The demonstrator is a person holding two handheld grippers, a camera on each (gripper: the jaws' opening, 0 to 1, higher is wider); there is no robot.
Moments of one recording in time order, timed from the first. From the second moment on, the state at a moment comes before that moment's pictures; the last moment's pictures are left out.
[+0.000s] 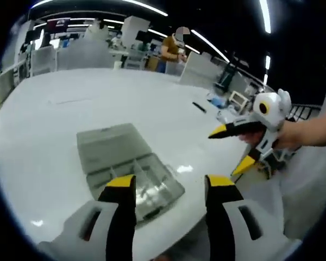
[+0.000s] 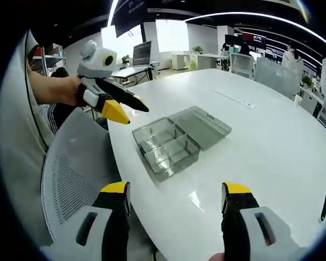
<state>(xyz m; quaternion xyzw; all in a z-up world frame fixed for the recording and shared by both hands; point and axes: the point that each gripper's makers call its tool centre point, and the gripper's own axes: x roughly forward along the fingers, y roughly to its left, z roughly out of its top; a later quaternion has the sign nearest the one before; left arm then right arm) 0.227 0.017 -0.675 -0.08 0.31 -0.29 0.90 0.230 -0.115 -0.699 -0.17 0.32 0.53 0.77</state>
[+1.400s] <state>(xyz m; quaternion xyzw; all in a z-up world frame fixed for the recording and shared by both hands) 0.212 -0.008 -0.672 -0.02 0.28 -0.35 0.90 0.254 -0.147 -0.725 -0.20 0.35 0.52 0.75</state>
